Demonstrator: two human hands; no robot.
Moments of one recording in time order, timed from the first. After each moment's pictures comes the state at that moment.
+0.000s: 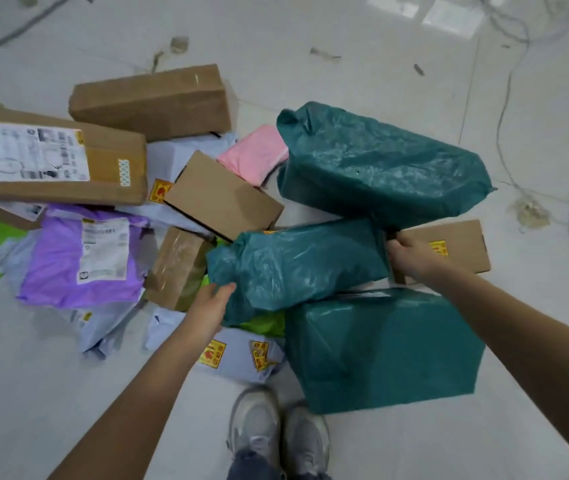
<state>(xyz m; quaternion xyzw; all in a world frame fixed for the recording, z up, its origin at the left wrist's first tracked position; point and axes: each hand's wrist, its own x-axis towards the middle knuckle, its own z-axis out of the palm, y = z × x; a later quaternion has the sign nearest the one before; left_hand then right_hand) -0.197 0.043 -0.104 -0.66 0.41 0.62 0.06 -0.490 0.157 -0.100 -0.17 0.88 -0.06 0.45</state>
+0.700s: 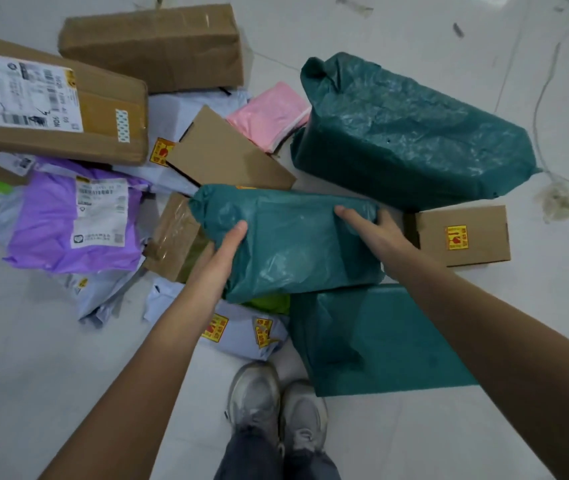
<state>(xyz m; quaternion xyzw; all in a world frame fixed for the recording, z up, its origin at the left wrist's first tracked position) -0.201 0.031 -0.100 -0.62 0.32 0.71 -0.06 -0.423 0.115 -0.112 0.01 0.82 -0.27 0.49</state>
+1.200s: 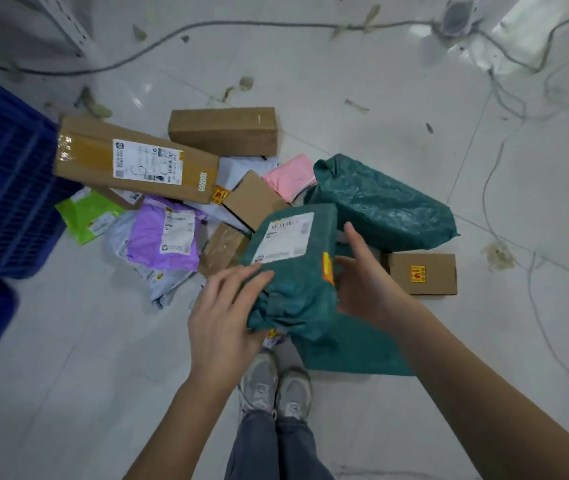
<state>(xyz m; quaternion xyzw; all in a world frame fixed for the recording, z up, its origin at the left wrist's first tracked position) -0.155 0.078 0.113 -0.44 0.85 0.24 -0.18 -0.367 0.105 0.107 0.13 0.57 -0.35 0.73</state>
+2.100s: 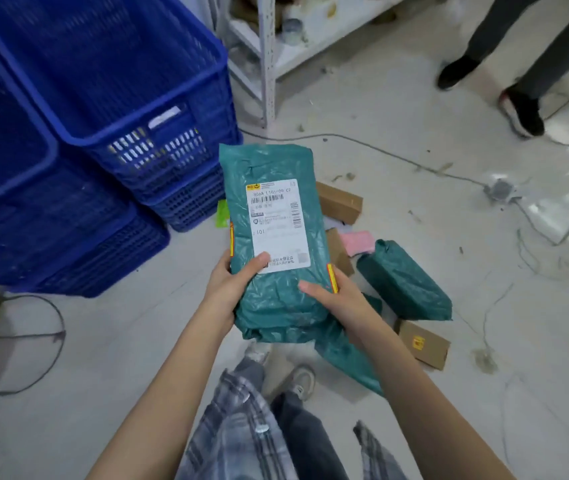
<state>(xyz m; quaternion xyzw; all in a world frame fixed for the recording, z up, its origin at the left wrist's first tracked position) -0.013 0.111 0.409 -0.61 0.20 0.66 -0.39 -0.199 0.132 0.408 -0.29 0.57 -0.30 0.71</state>
